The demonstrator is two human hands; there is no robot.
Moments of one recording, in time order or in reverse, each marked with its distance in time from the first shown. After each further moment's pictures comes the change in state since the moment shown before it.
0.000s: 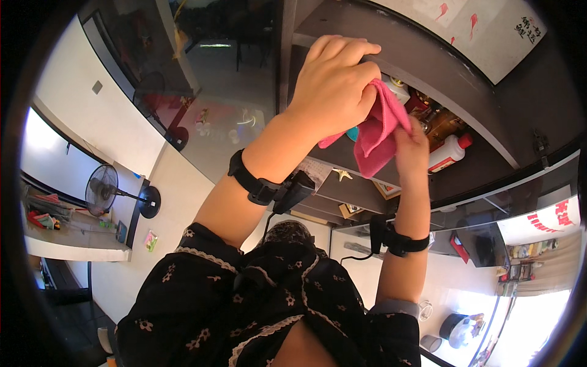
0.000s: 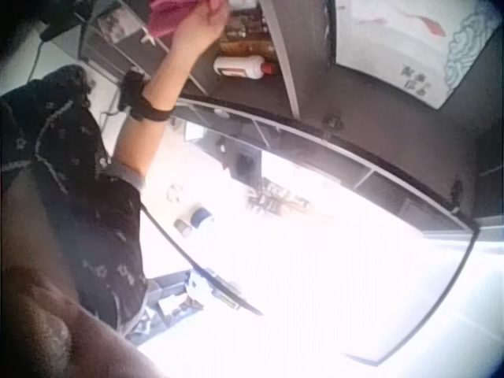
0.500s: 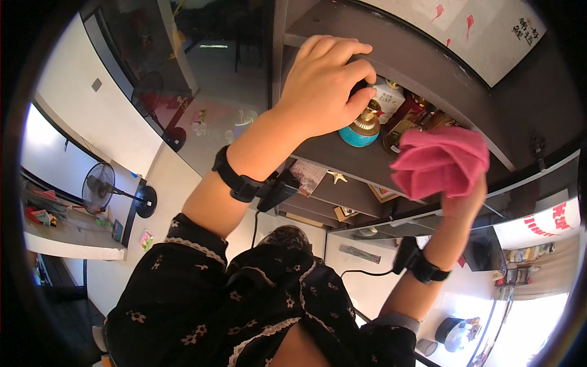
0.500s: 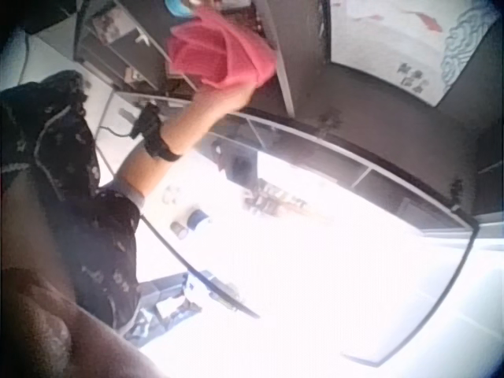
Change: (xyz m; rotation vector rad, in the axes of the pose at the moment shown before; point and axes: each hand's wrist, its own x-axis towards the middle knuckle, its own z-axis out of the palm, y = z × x) left_hand 0.002 0.003 -0.010 -0.024 -0.088 0.014; right_hand -0.020 -0.033 -0.111 0.541 0.212 -0.007
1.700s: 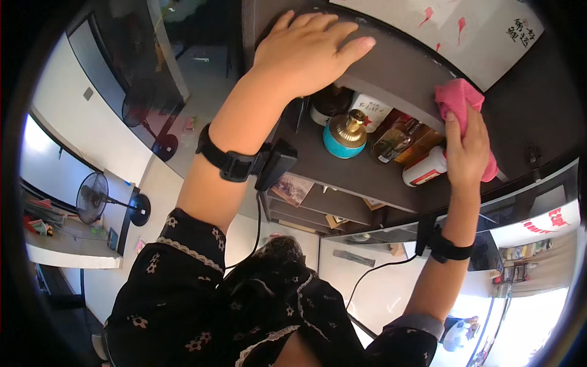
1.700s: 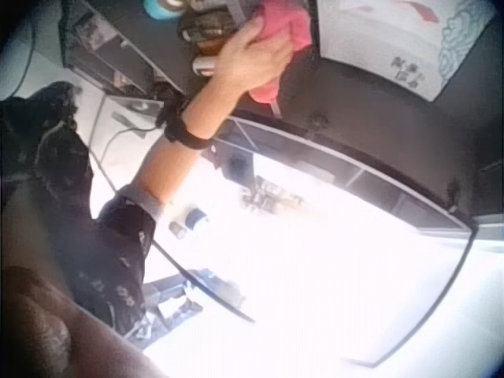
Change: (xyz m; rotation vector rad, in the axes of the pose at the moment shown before) left_hand 0.058 -0.024 0.010 0.186 -0.359 -0.318; right_hand 0.074 -0.026 0.040 -1.429 -0.175 -0.942
